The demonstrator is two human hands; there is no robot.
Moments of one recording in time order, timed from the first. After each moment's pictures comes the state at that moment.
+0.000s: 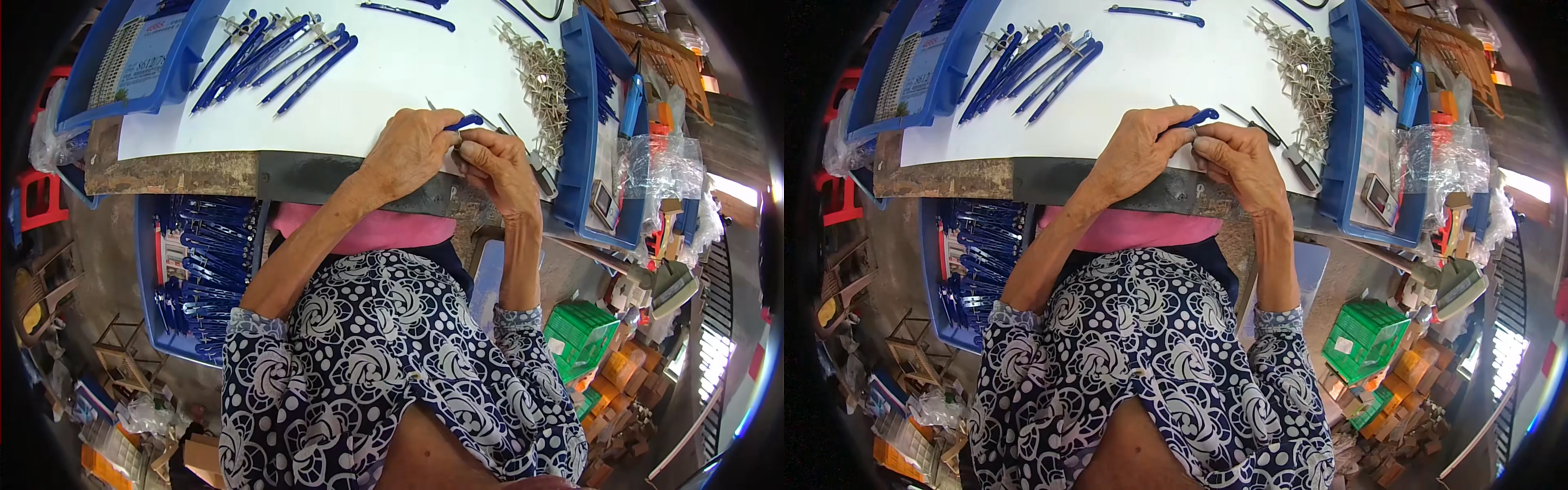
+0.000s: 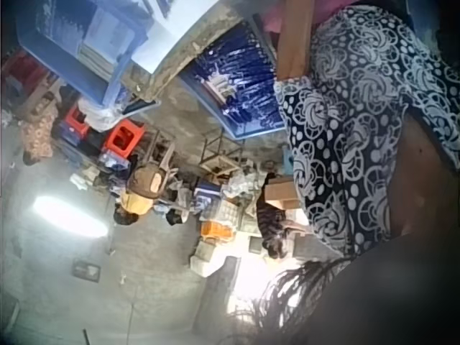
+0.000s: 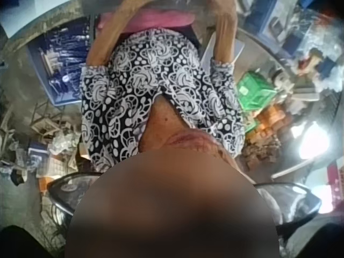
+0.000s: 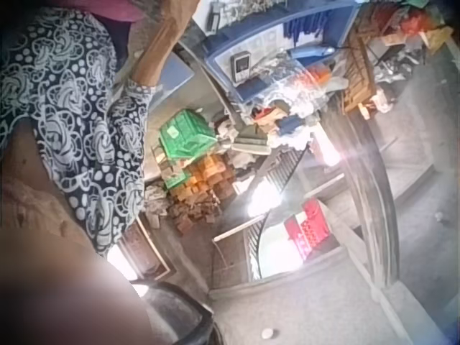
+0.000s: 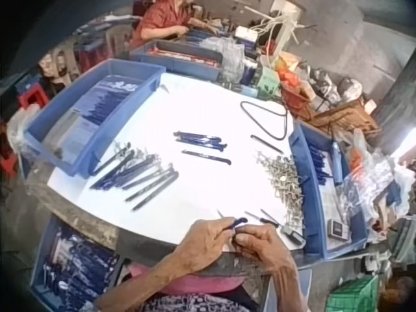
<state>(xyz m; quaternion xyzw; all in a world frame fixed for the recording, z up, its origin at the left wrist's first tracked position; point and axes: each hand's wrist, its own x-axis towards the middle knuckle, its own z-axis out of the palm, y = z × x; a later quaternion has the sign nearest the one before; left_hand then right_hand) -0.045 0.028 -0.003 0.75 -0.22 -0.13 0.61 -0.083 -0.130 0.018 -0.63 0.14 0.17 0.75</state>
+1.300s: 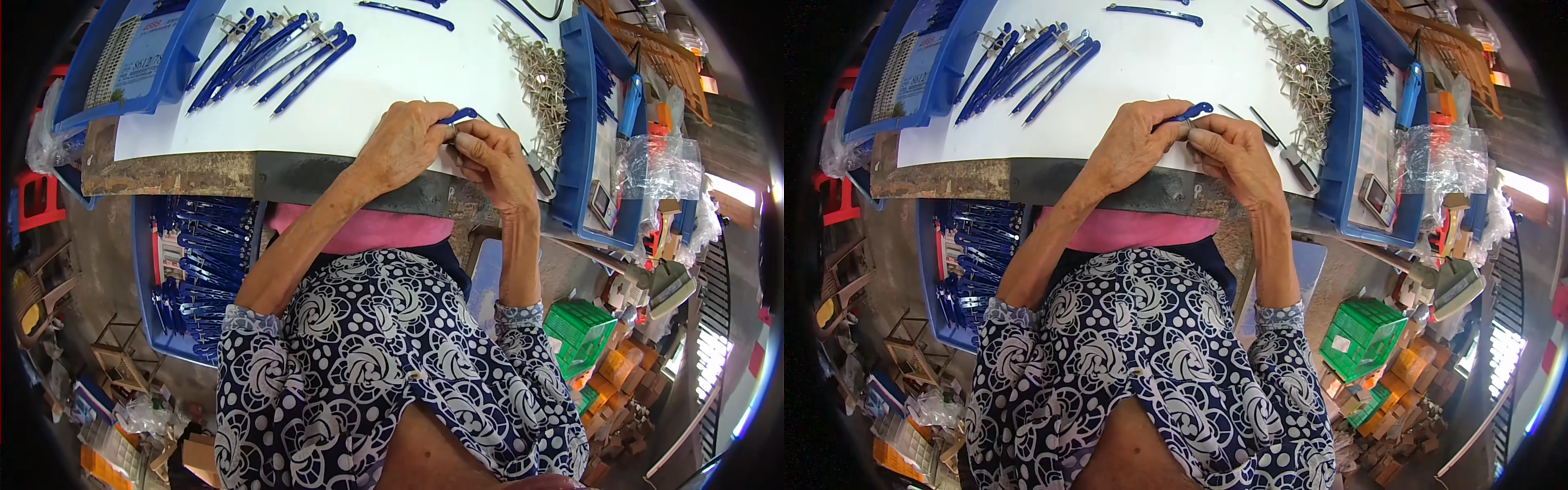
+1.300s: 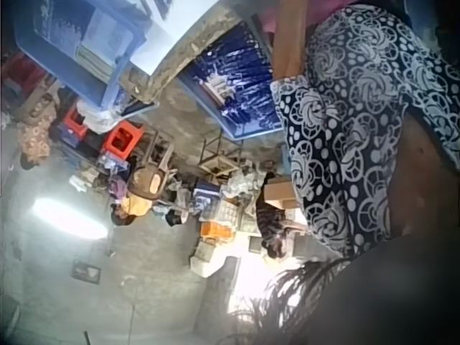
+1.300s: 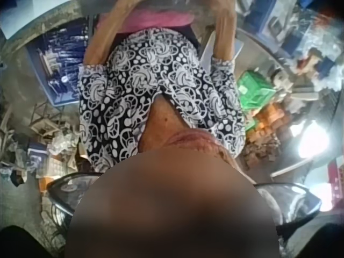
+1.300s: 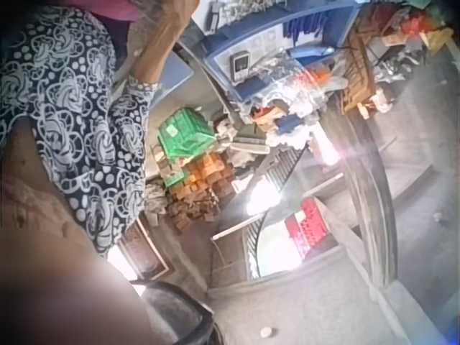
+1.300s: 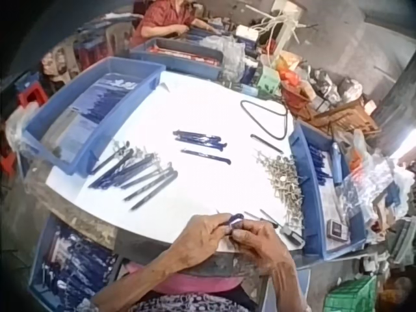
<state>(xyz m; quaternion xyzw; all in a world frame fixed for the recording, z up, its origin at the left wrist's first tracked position) -0.033 0.032 -0.001 0.76 -0.21 -0.20 0.58 -0.073 -0.123 0.021 -0.62 0.15 0.19 0.75</state>
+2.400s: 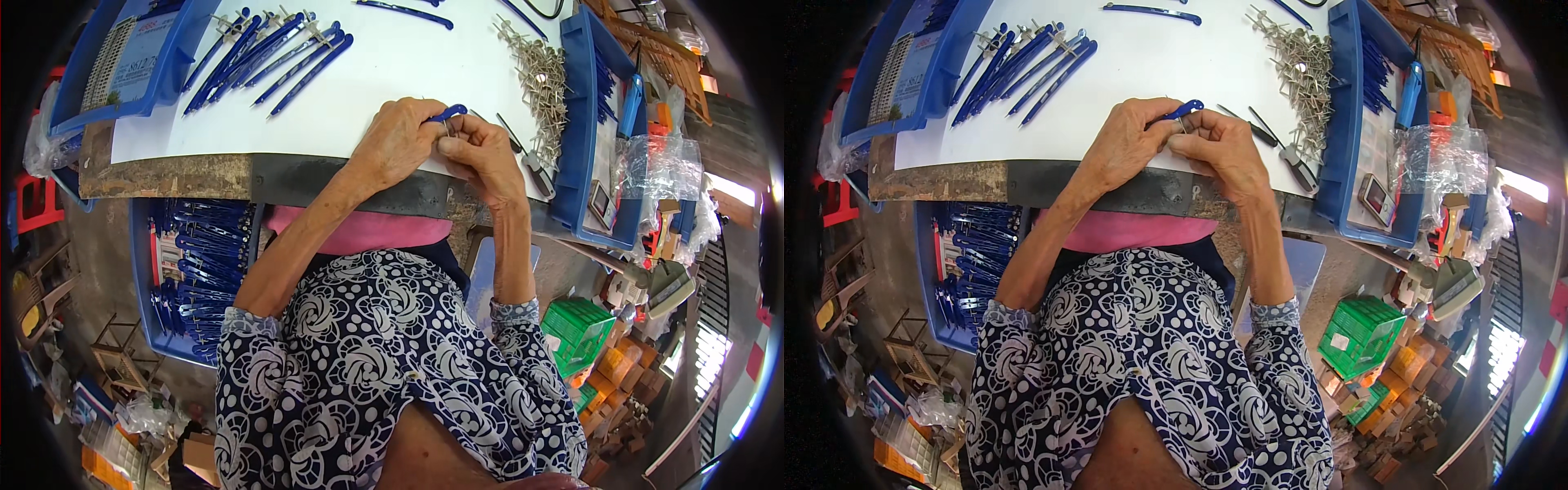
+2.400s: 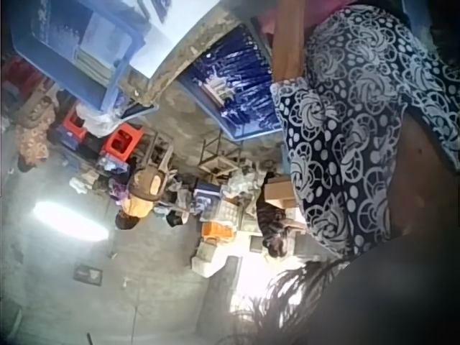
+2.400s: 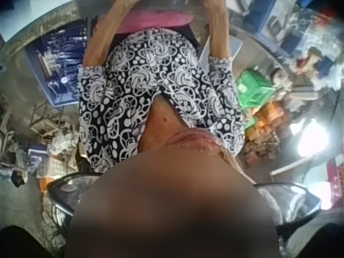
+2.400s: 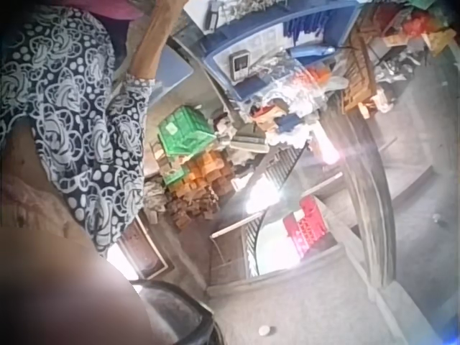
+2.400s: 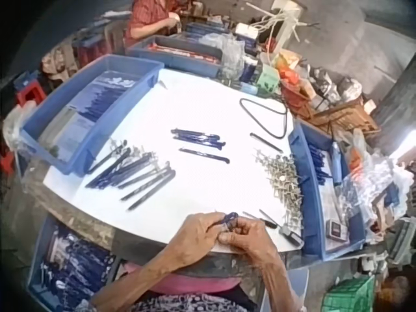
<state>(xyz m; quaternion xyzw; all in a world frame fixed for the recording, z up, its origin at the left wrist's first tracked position) -0.033 0.031 -0.014 0.75 -0.18 -0.15 0.62 -0.067 -0.120 0.006 -0.64 0.13 0.19 0.73</state>
